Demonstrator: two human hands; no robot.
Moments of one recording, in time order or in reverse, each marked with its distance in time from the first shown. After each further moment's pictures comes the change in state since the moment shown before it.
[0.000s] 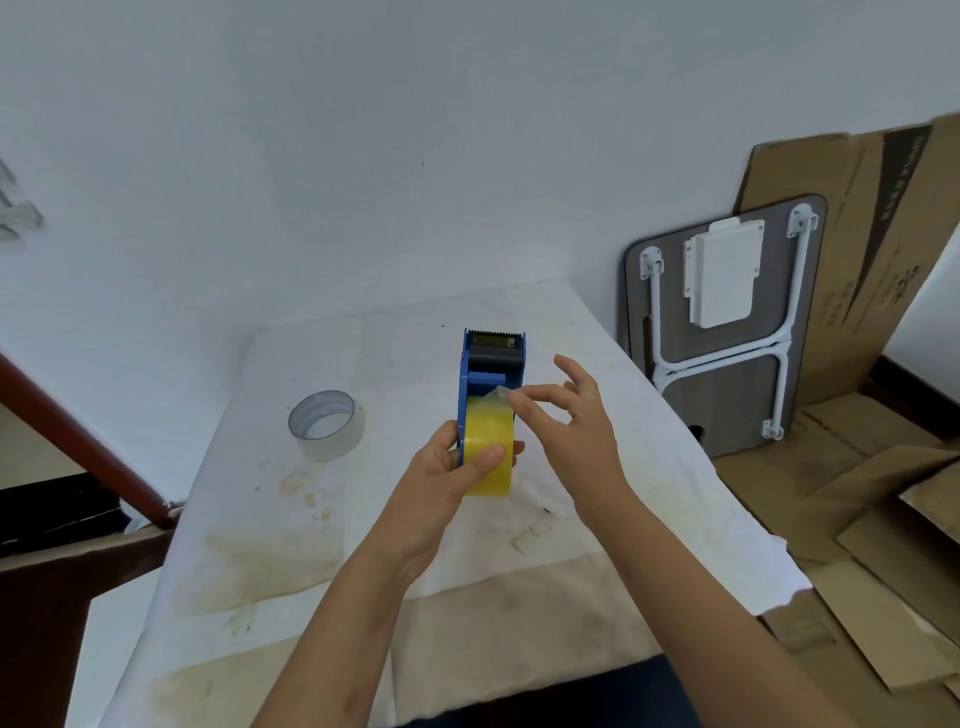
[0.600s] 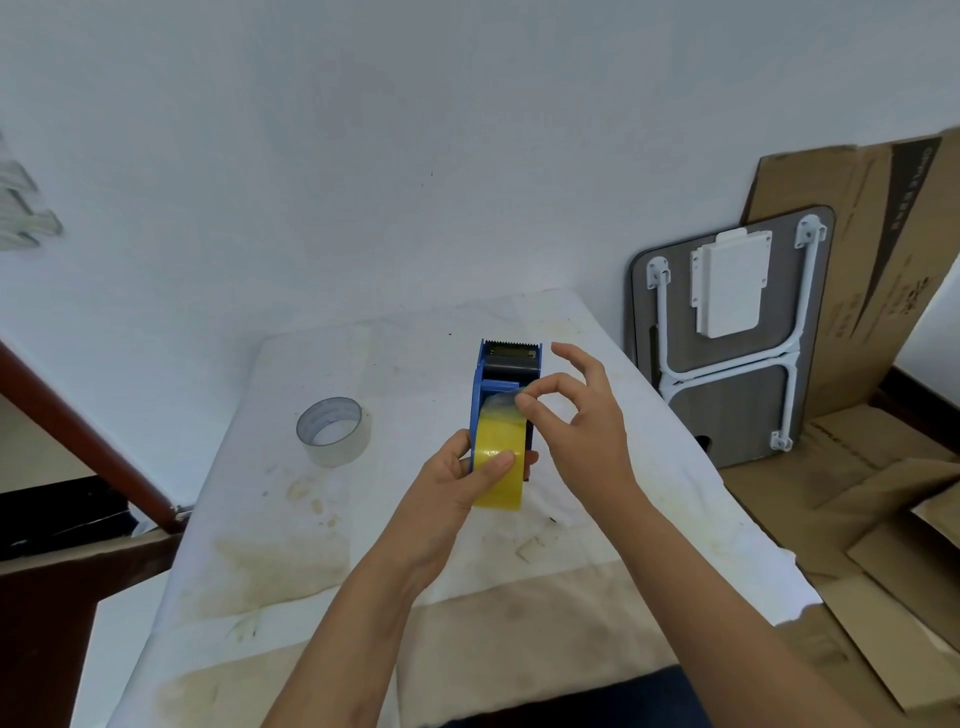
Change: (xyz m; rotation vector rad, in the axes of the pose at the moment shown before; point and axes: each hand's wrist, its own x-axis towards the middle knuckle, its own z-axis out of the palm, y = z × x) left_hand -0.005 0.008 0.005 -0.020 -0.017 -0.028; right_hand 0.013 0.004 -0.003 -0.166 0.044 -0.255
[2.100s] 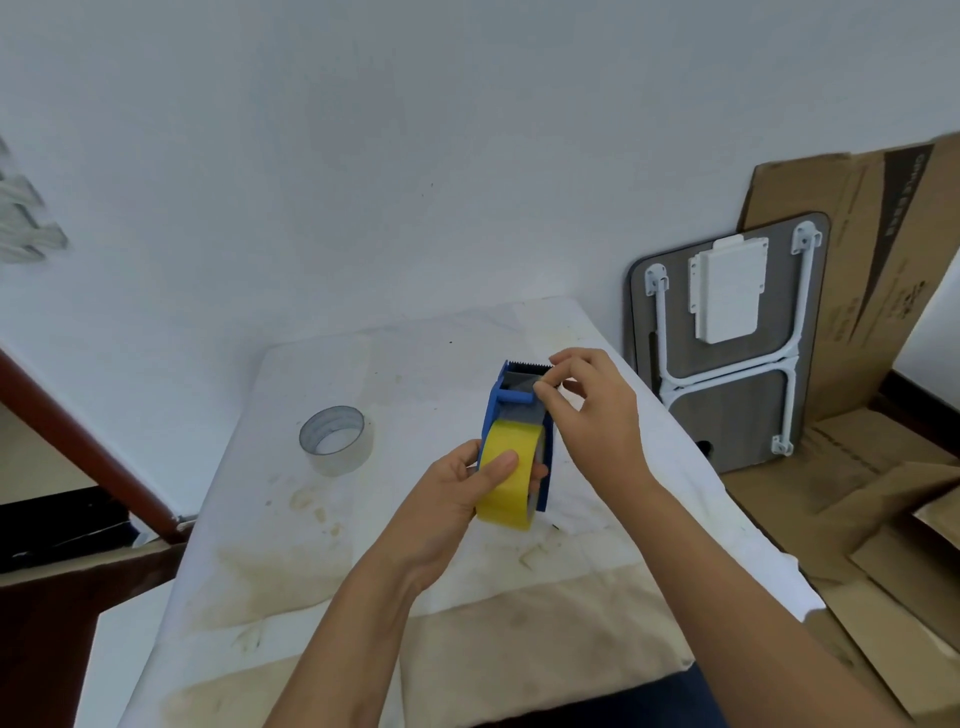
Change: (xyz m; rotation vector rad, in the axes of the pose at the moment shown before) left_hand 0.000 0.008 -0.004 -0.097 -0.091 -0.053; right_hand 0.023 0.009 -0.006 -0.111 0.073 -0.136
